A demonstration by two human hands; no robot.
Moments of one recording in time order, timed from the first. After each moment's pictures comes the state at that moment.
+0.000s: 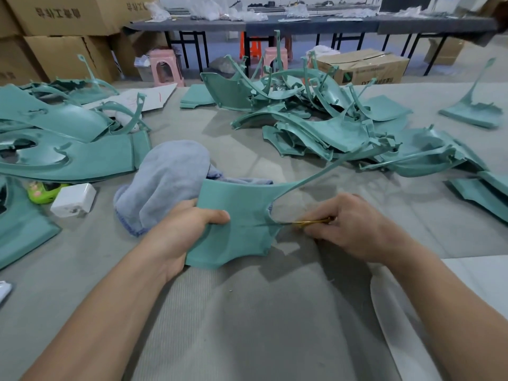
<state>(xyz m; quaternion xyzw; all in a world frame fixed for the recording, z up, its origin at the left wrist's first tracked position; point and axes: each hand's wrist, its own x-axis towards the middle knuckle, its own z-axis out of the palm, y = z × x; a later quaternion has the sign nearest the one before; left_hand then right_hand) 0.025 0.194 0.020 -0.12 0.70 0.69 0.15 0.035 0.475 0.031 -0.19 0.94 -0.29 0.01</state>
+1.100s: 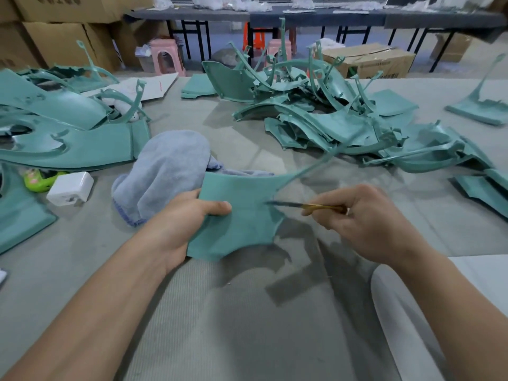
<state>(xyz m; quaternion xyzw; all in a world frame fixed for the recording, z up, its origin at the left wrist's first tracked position) 0.029 0.199 0.026 -0.13 0.65 0.73 0.16 0.046 0.477 0.032 -0.16 0.91 -0.37 -0.07</state>
